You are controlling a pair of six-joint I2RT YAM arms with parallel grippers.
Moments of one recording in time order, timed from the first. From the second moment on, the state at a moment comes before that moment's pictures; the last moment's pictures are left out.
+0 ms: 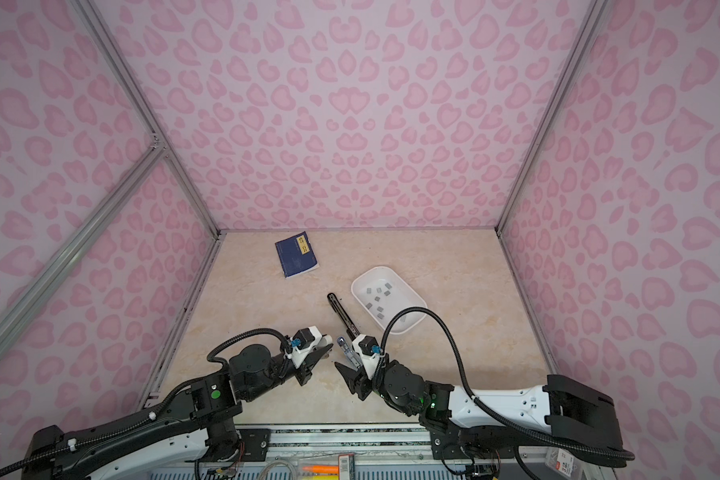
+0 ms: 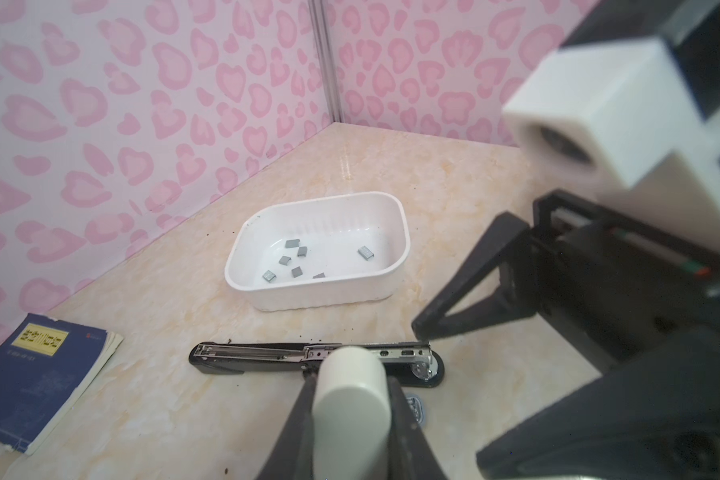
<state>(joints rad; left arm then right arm) -1.06 0.77 0.43 0.05 -0.12 0.14 1.26 1.03 0.30 0.54 0.35 0.25</state>
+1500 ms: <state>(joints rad) -0.99 0.74 0.37 0.12 0.47 0.27 1.09 1.16 0.29 0.69 -0.37 -0.10</state>
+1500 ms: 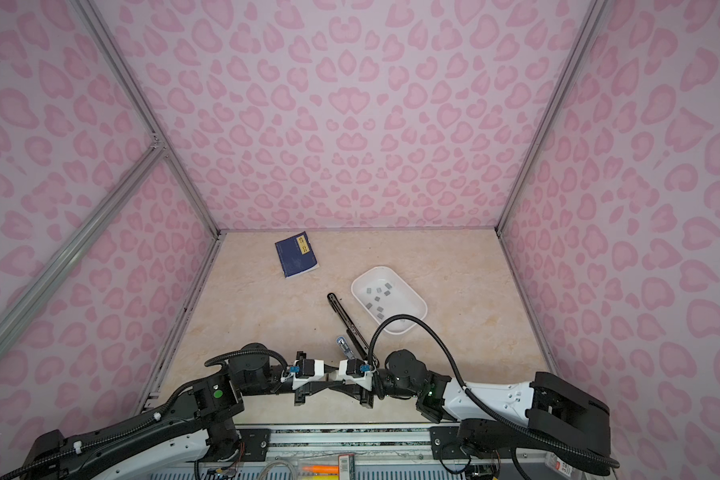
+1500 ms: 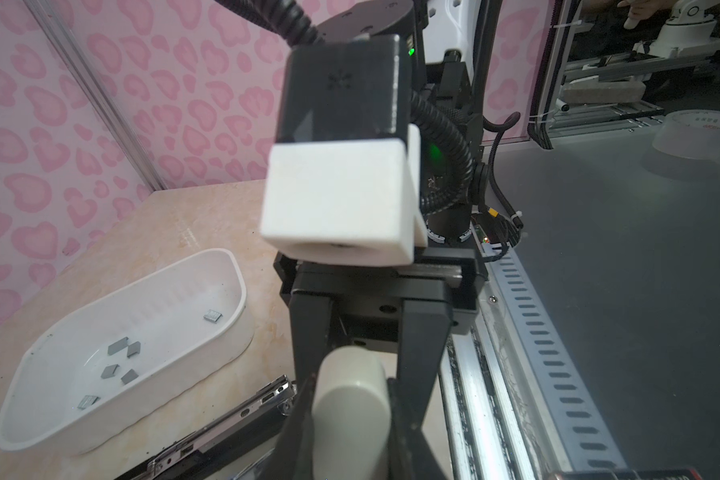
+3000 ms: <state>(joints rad) -0.93 0.38 0.20 0.19 -0.78 -0.14 1.20 1.68 0.88 -0.07 0.26 0.40</state>
